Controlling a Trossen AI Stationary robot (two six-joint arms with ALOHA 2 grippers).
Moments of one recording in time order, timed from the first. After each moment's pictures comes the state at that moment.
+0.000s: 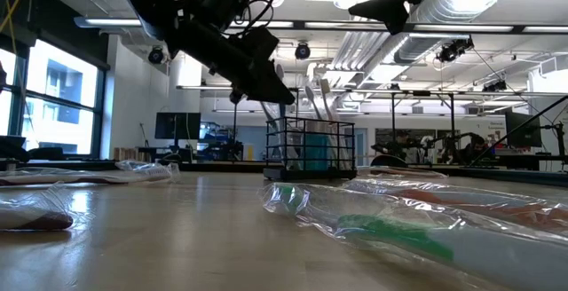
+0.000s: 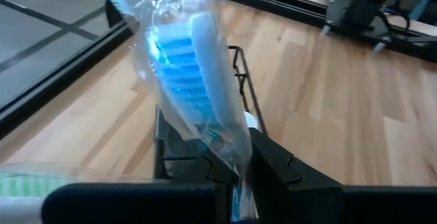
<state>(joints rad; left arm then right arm) 0.27 1.60 0.88 0.34 -0.03 -0.16 -0.24 1.02 0.80 -0.02 -0.22 0.16</state>
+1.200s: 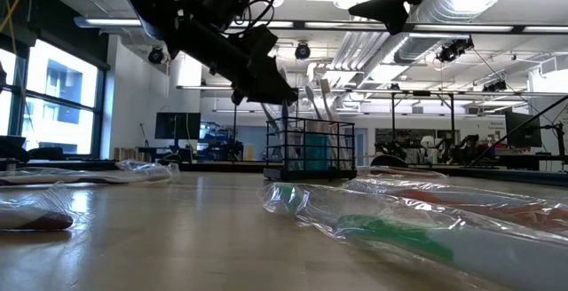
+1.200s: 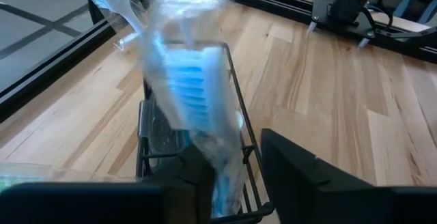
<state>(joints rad) 0.27 1.60 0.88 0.34 0.01 -0.16 -0.25 1.02 0.80 -0.02 -0.23 0.16</state>
